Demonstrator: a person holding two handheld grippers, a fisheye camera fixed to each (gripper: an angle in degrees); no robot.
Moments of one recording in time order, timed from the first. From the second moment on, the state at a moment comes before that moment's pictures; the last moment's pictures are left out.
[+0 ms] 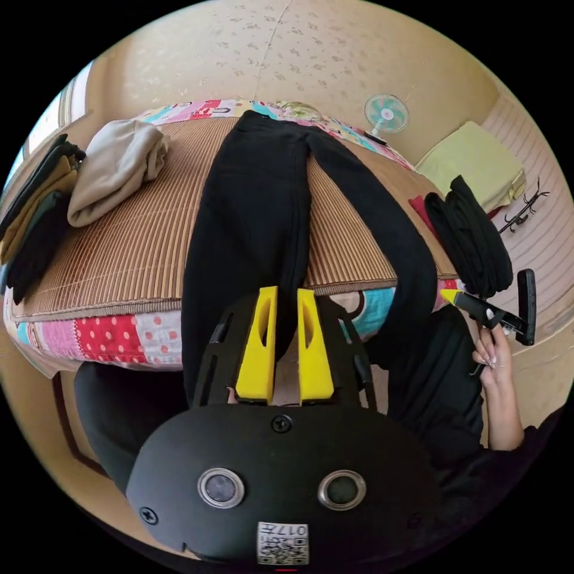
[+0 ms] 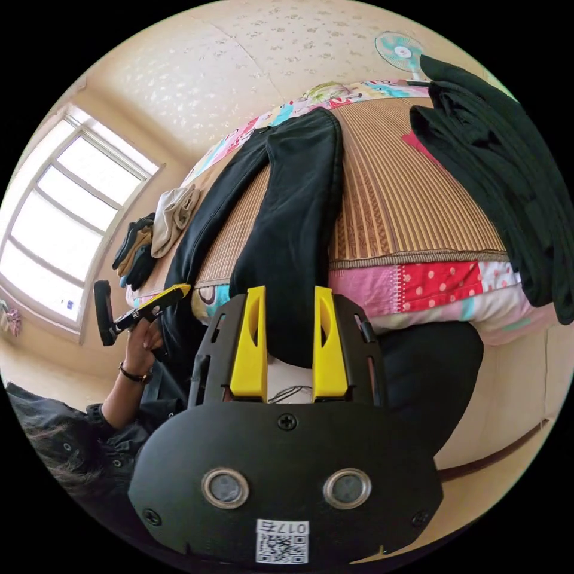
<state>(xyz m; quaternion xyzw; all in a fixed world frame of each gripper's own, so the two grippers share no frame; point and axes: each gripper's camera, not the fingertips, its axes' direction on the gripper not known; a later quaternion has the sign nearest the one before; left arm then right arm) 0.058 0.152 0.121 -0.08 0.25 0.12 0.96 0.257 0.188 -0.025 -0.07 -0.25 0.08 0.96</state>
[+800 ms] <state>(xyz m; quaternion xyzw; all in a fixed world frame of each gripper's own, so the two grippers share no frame) -0.079 0.169 0.065 -0.13 0.34 0.09 0.93 0.365 0.197 -0.080 0.01 -0.41 0.05 0.91</state>
